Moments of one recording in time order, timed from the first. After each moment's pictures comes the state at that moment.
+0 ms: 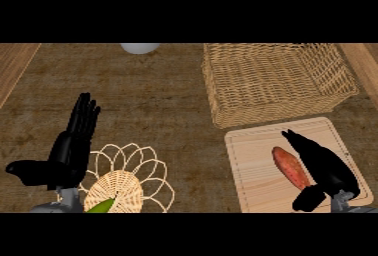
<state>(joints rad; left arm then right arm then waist) -0.03 0.11 -0.05 -1.68 0.07 0.16 0.03 0.00 -0.31 0.14 -1.67 0.86 0.46 0.32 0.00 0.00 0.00</state>
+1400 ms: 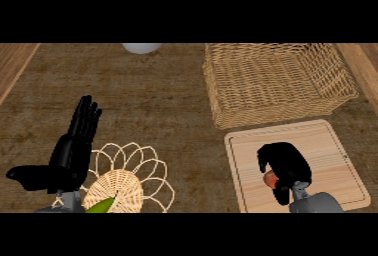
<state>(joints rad) 0.00 0.07 -0.03 -1.69 0.04 0.11 0.02 -0.10 -0.21 0.27 -1.42 1.15 0.30 0.17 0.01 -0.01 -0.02</state>
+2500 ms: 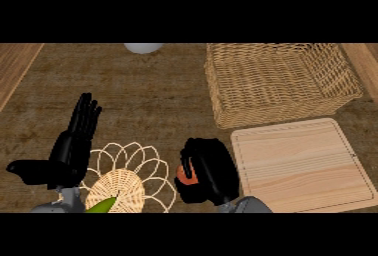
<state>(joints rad) -0.03 0.07 -0.02 -1.68 0.04 0.11 0.03 -0.26 -0.01 0.69 -1.52 0.95 -0.20 0.42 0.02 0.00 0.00</state>
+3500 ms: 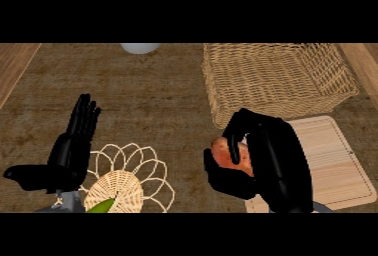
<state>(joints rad) -0.01 0.05 -0.03 -1.72 0.02 0.13 0.05 -0.33 -0.08 0.48 -2.00 0.93 0.09 0.74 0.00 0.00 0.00</state>
